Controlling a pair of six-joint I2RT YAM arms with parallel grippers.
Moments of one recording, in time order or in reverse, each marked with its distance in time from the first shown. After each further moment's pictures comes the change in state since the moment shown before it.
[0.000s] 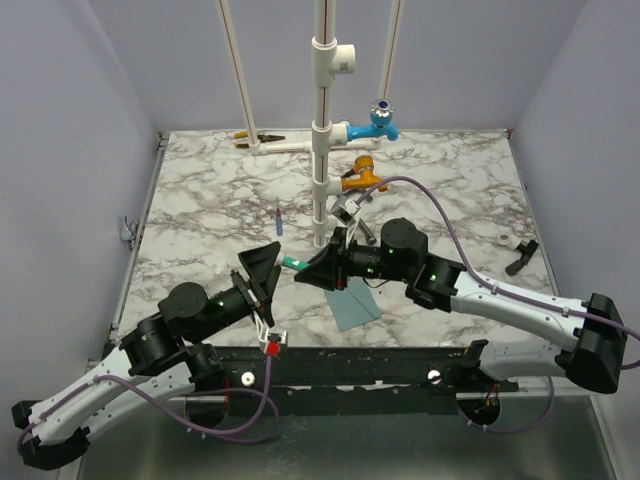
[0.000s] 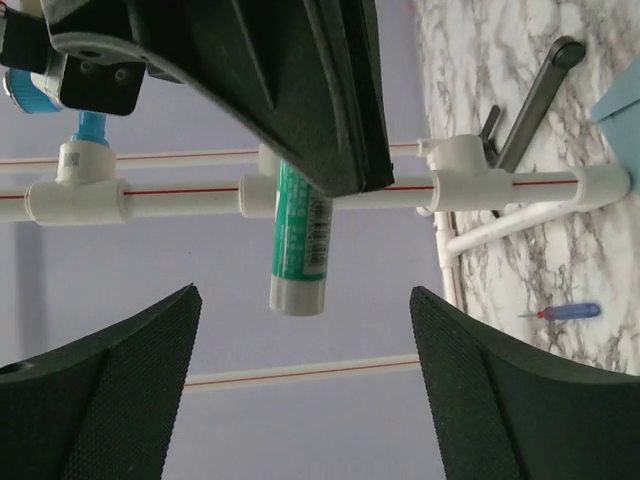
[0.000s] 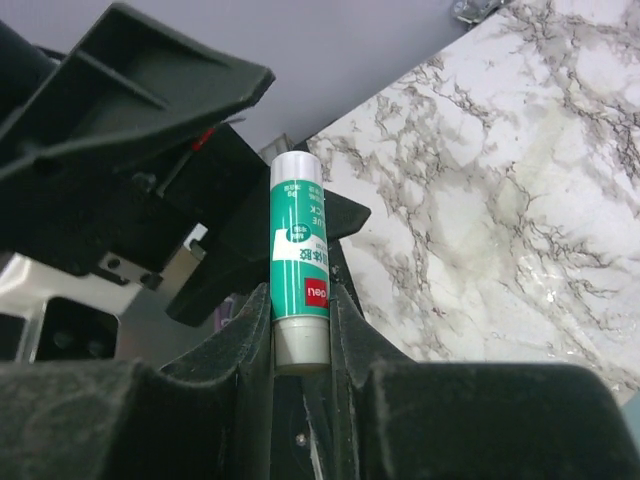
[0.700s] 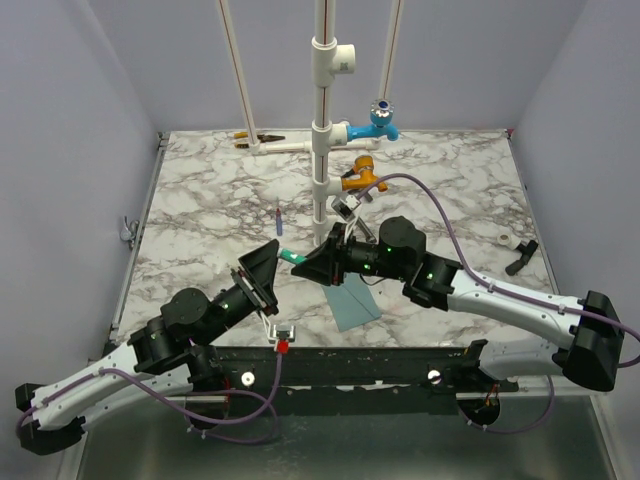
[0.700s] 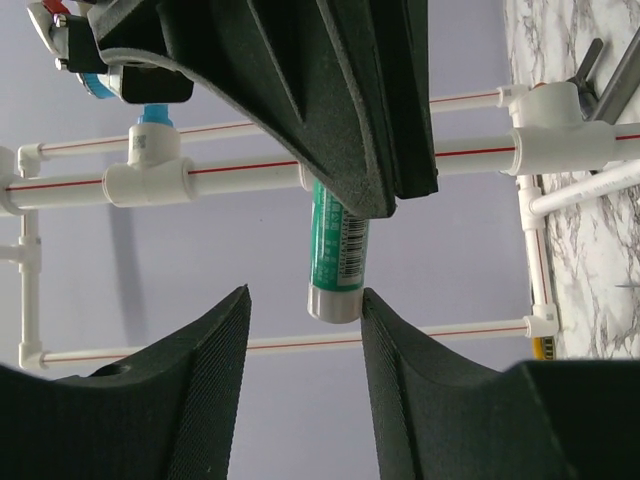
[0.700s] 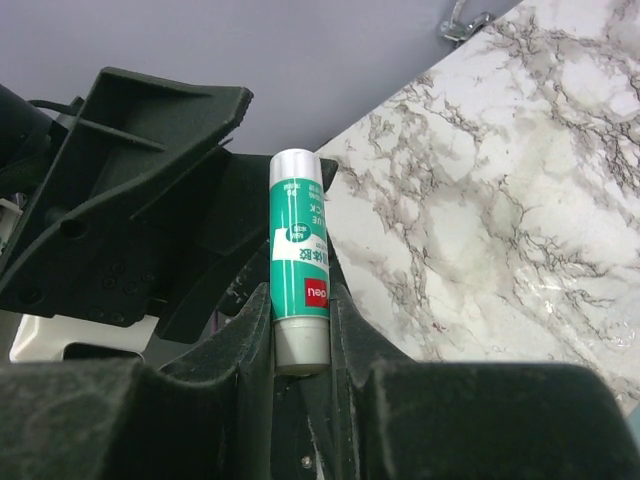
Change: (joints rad) left arm -0.134 0.011 -0.076 0.200 -0.254 0.195; right arm 0.000 0.032 0.014 0.048 0.045 0.058
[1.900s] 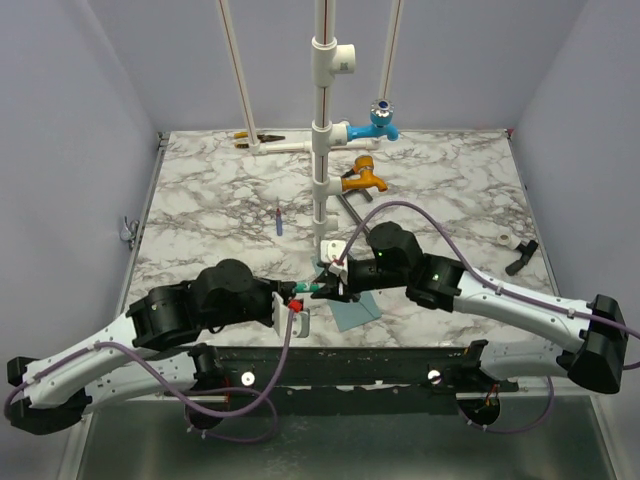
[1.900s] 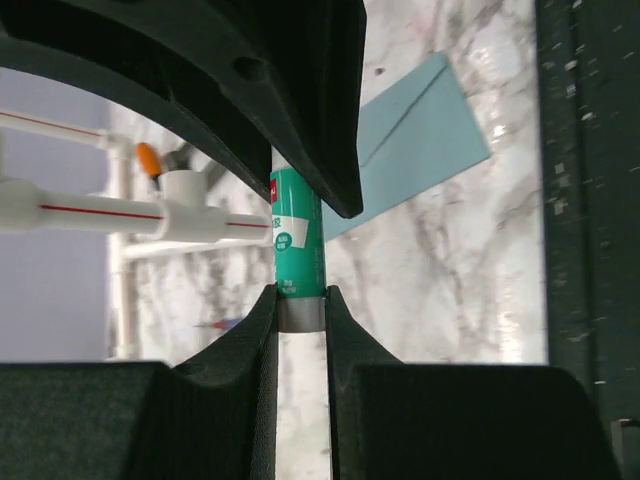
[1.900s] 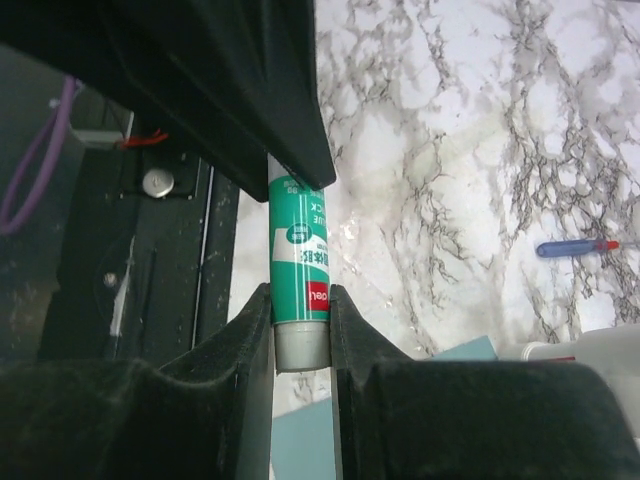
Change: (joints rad) left arm -0.071 0.310 0.380 -0.591 0.187 -0.906; right arm 0.007 -0.020 0.042 -0.338 -0.132 -0.788
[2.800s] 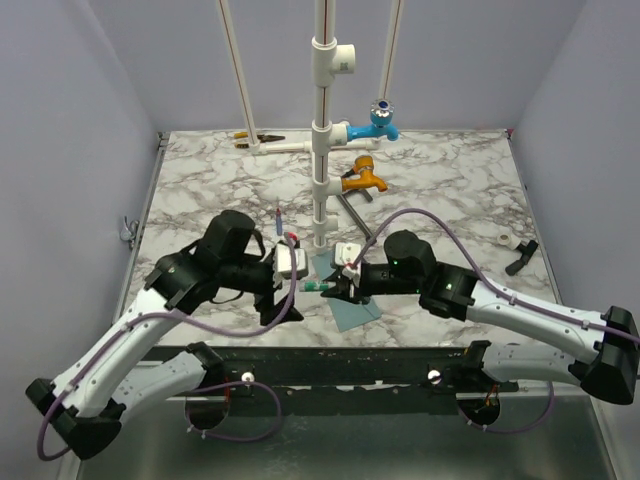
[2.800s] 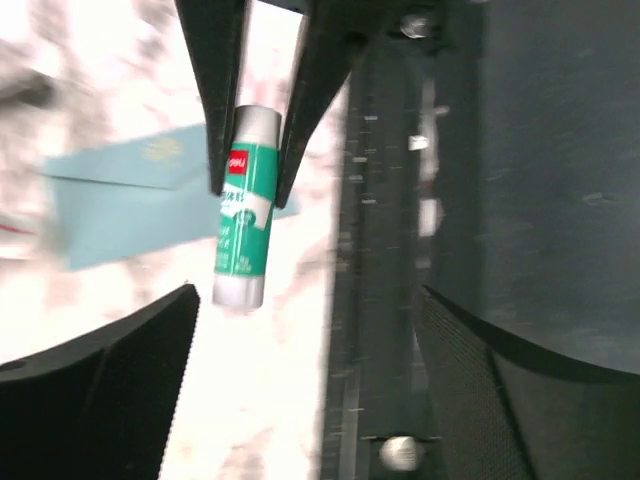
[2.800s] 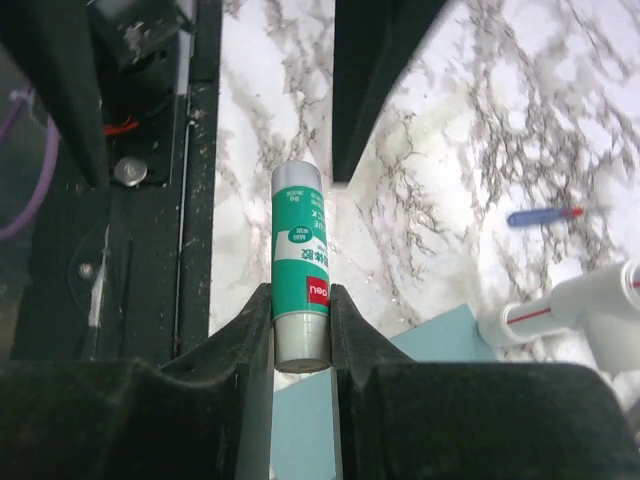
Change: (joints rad) left arm 0.492 0.290 0.135 -0.136 0.793 -0.434; right arm 0.003 -0.115 -0.119 0.009 0.016 -0.083
